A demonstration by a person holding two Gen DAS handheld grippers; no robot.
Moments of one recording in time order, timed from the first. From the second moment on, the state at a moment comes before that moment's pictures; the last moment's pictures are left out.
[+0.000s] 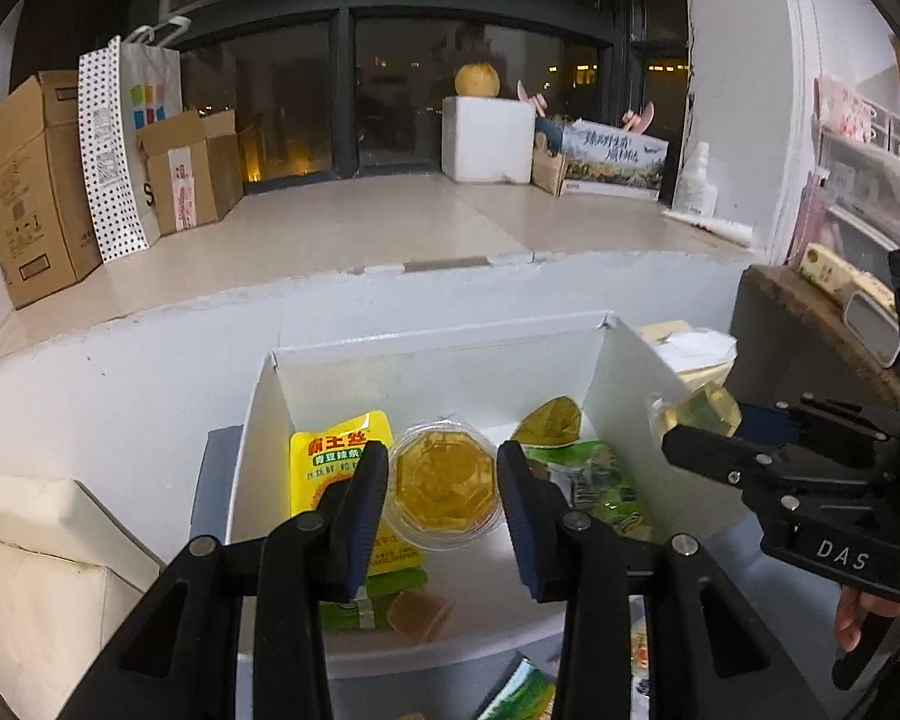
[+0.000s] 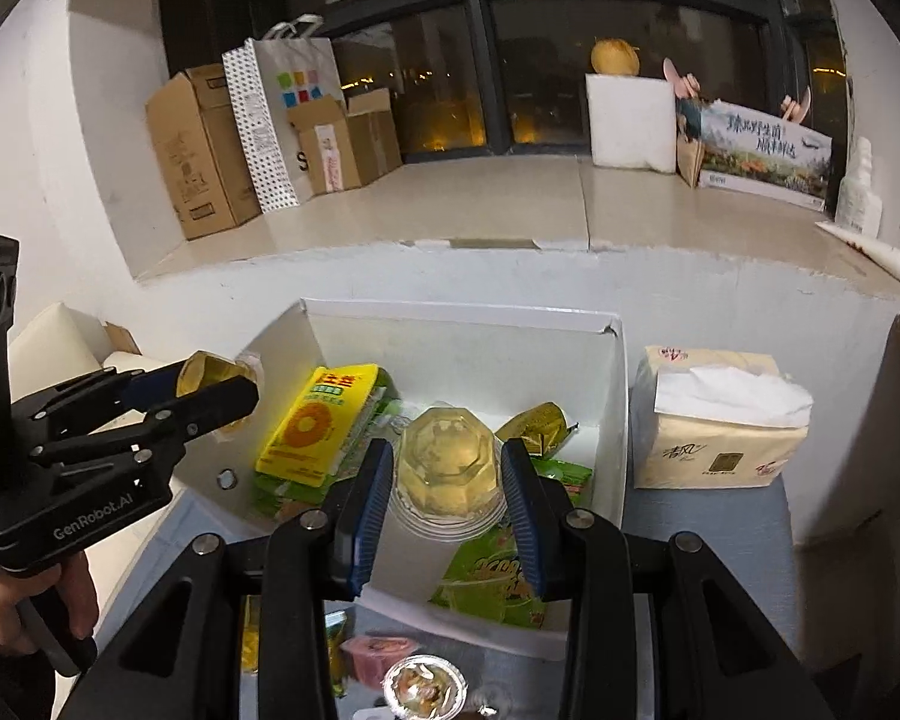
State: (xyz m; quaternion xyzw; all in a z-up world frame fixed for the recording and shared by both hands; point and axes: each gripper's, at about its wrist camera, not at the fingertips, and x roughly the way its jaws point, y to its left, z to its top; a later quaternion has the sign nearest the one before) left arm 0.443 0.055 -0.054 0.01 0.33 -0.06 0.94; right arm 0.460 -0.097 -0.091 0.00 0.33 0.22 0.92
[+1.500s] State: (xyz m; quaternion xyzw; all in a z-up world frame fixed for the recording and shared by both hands) left arm 0.213 0.038 -0.103 -0.07 0.34 -0.05 0.94; right arm 0.309 -0.143 -0.170 0.00 0.38 0.23 0.90
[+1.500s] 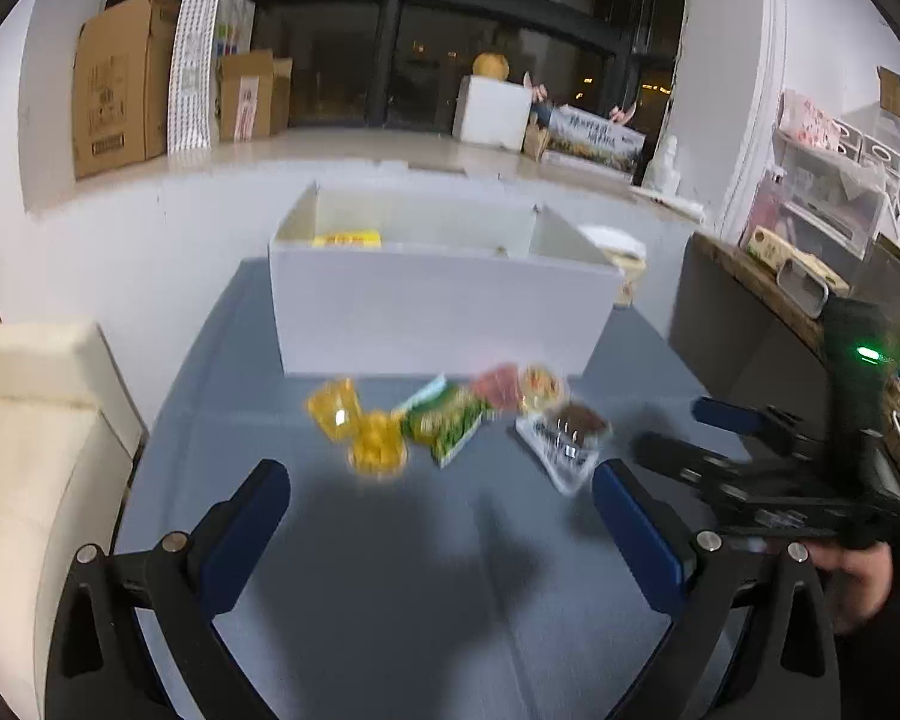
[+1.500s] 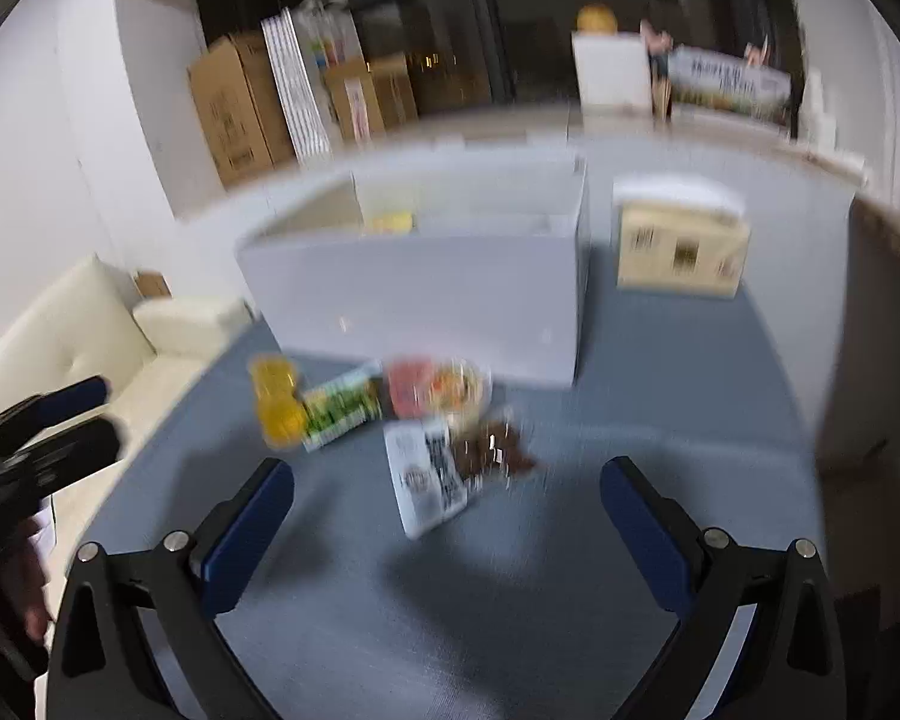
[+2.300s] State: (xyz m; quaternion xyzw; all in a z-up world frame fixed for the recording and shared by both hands) left arm 0.206 0.058 -0.135 -0.10 0.38 -0.05 0.92; right arm 0.348 -0.116 -0.217 -0.05 0.41 0.20 0.89
